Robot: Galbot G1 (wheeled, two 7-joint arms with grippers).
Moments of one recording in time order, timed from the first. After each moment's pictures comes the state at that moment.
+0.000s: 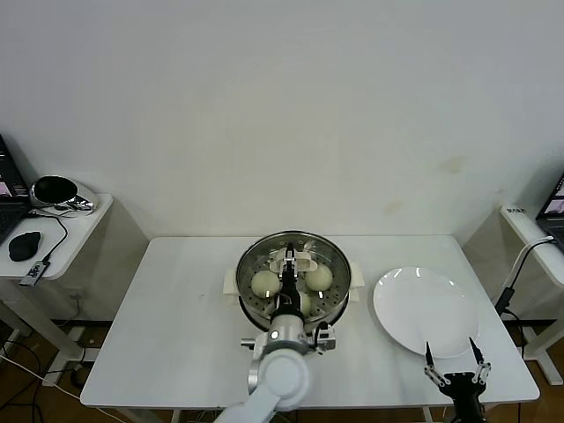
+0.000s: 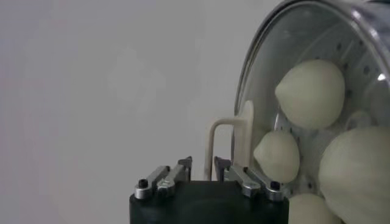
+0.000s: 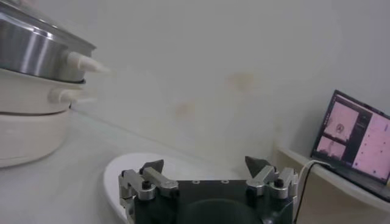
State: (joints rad) left arm 0.97 -1.45 0.20 -1.82 1.50 0.71 0.27; right arm -1.66 1.49 0.86 1.80 -0.15 0.38 -0.05
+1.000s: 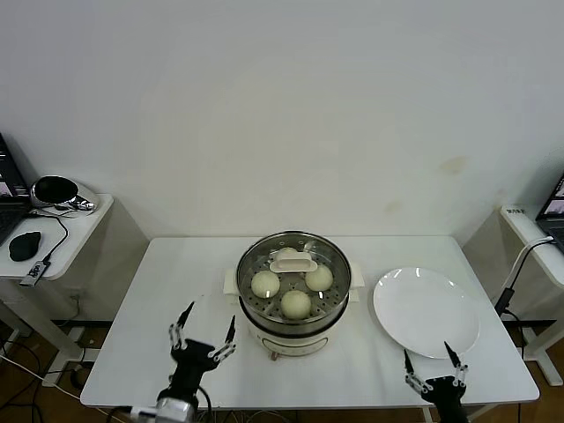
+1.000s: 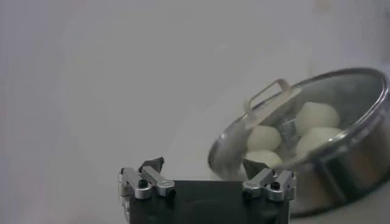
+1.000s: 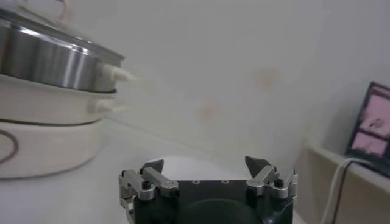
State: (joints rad) left arm 1.68 -1.27 -0.37 -2.20 0.14 0.10 -0.15; right arm -1.73 1.40 0.75 1.85 0.02 0.29 -0.12
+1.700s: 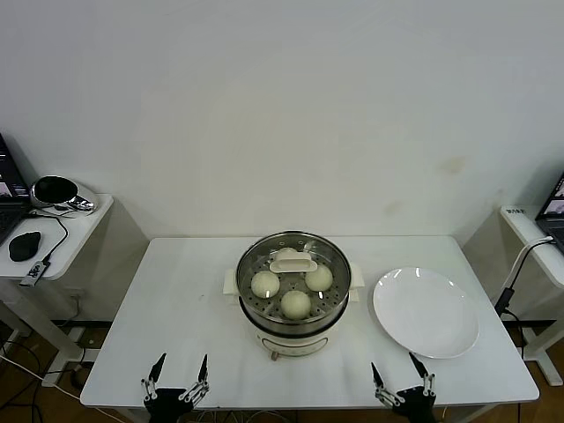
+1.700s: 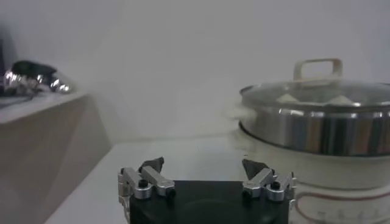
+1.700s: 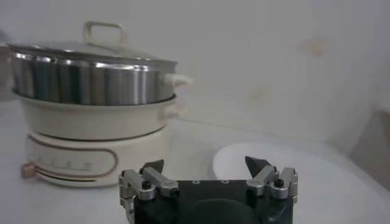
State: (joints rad) left arm 1.87 -1.33 -0.49 -2.12 -0.14 -0.07 -0.15; right arm -1.81 1.35 0.62 1.96 0.13 0.20 -0.15
